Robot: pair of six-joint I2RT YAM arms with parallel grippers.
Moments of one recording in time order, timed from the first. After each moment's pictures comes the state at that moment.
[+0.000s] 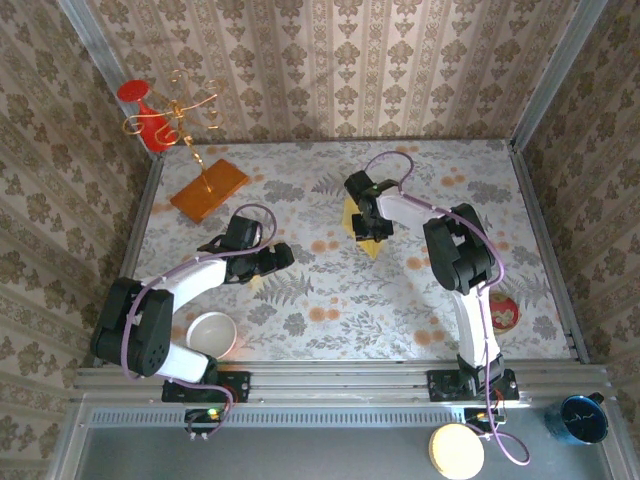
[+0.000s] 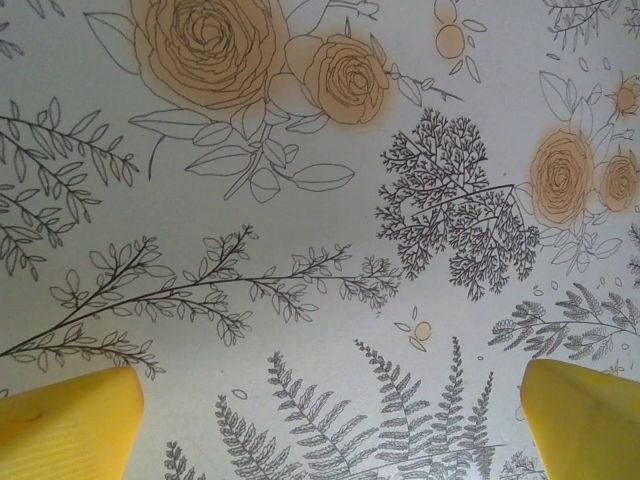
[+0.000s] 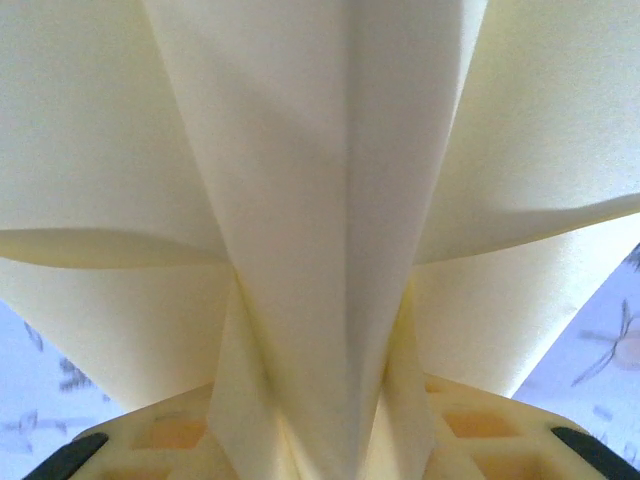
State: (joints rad) left arm -0.41 1.44 0.71 -0.30 0.20 -0.64; right arm 0.45 2.17 1.63 -0.82 0.13 0.44
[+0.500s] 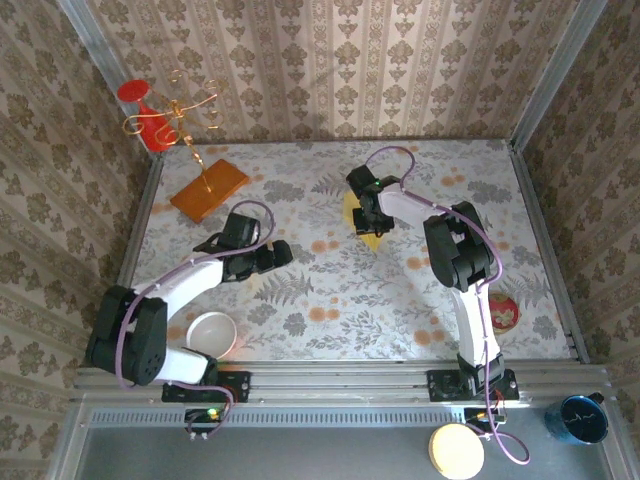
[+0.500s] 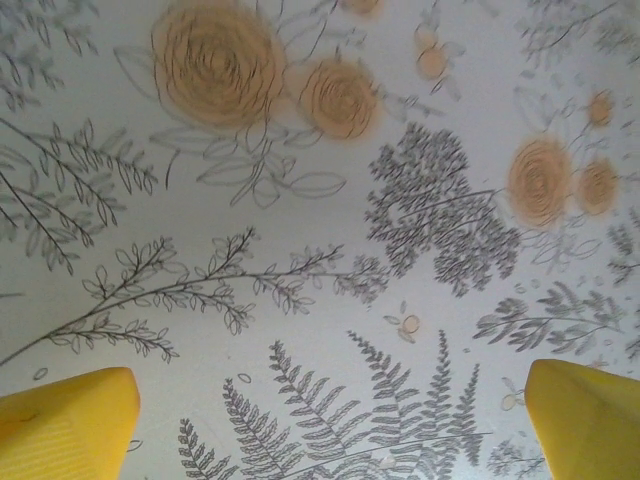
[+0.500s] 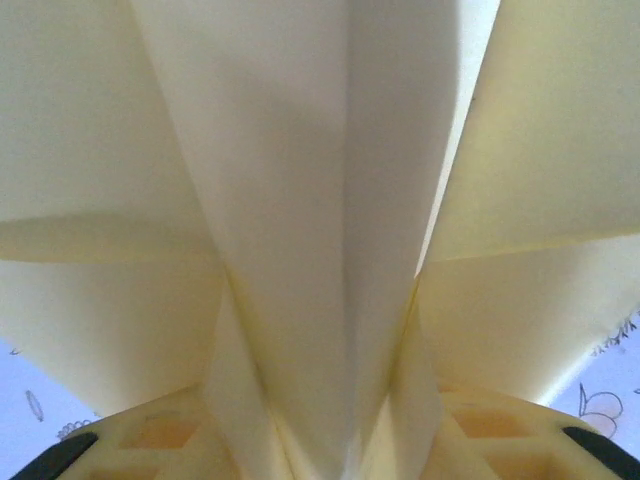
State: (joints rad) left arm -0.41 1.38 0.74 -0.36 0.18 -0.62; right arm 0.44 2.18 1.66 -0.79 0.15 0.39
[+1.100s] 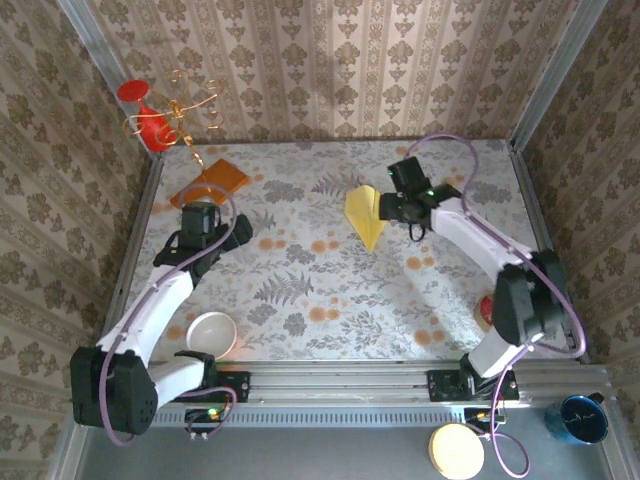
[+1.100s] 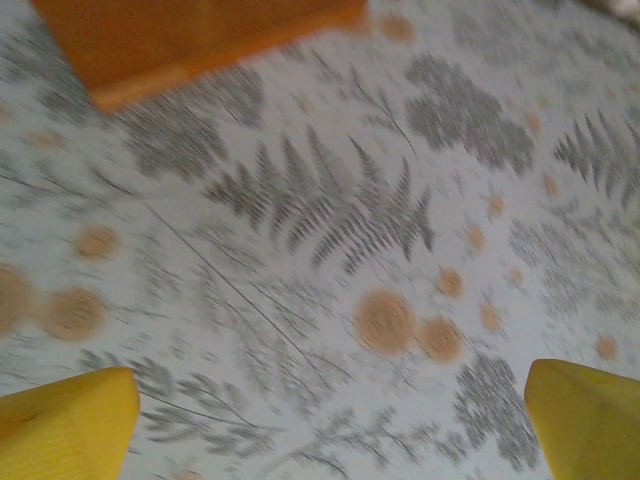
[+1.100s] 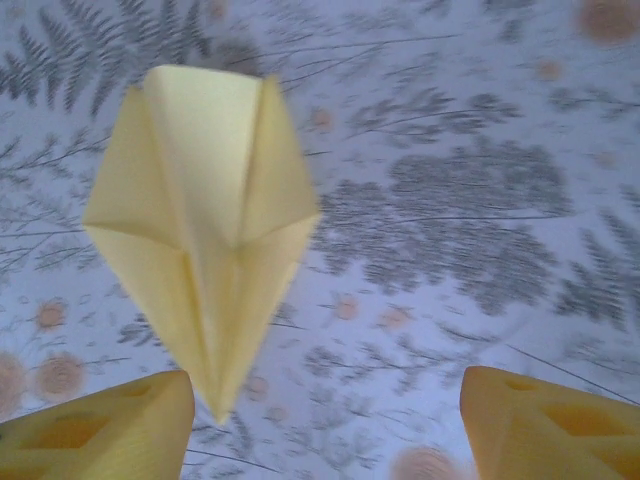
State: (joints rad) left arm -0.21 1.10 0.77 -0.40 -0.10 -0.50; right arm 0.36 1.58 1.25 -0.62 0.26 0.39
